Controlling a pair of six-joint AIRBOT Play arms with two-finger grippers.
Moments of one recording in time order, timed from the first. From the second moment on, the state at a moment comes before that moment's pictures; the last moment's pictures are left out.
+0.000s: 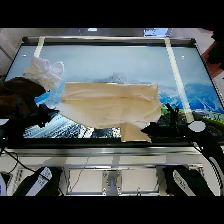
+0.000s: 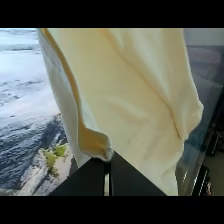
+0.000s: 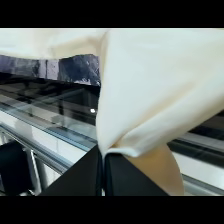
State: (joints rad) left arm 0.53 -0.97 0.54 0.48 -1.10 -1.18; right arm -0.07 -0.78 0.43 -0.67 1.17 1.32
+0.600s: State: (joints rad) left arm 0.53 -0.60 0.68 0.83 -1.26 -1.36; right arm -0.07 -0.55 0.57 -0.93 1.26 1.51
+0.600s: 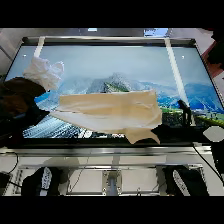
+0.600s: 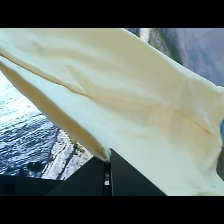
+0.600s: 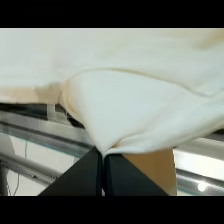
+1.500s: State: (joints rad) left arm 0.15 -1.13 0.89 1.04 -0.78 -1.43; right arm -0.07 -1.32 1.15 -0.98 0.96 1.29
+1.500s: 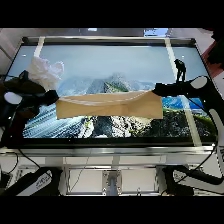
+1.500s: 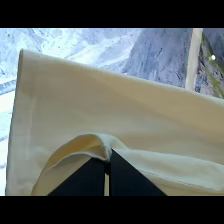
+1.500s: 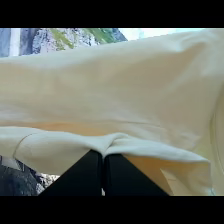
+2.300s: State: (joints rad) left arm 0.04 -1.52 1.02 1.32 -0.64 -1.72; right arm -0.06 -1.72 1.22 -1.00 0.84 1.23
